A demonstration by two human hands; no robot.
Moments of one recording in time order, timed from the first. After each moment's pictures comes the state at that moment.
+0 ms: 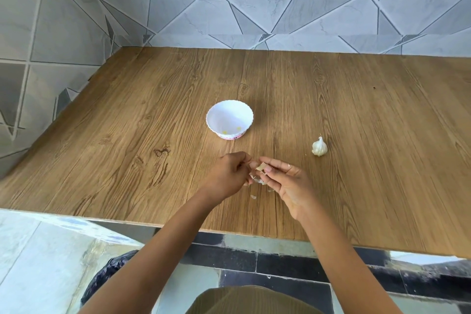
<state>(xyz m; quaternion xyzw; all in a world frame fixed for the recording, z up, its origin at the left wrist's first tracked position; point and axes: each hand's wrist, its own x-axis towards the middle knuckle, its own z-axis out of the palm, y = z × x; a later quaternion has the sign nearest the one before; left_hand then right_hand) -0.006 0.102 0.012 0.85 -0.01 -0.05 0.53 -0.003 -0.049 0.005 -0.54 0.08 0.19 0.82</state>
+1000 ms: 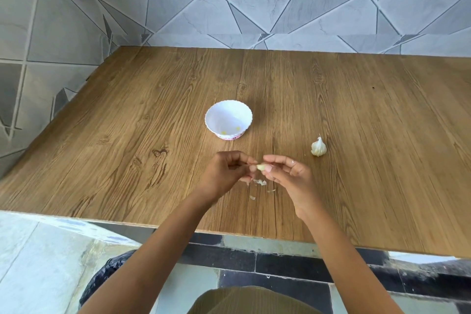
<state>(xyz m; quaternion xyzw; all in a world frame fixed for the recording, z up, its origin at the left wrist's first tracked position) -0.007 0.107 0.015 0.74 0.03 -0.08 0.67 -0.001 -0.059 0.003 -0.65 0.01 0.13 0.75</state>
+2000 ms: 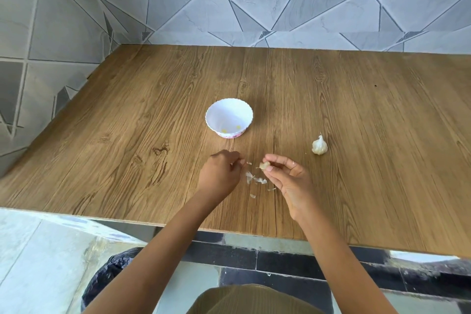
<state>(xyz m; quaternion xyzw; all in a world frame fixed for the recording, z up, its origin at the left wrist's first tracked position) -0.004 0.110 0.000 0.94 0.03 0.06 0.32 -0.002 -0.051 -0.008 -0.57 0.08 0.13 0.81</state>
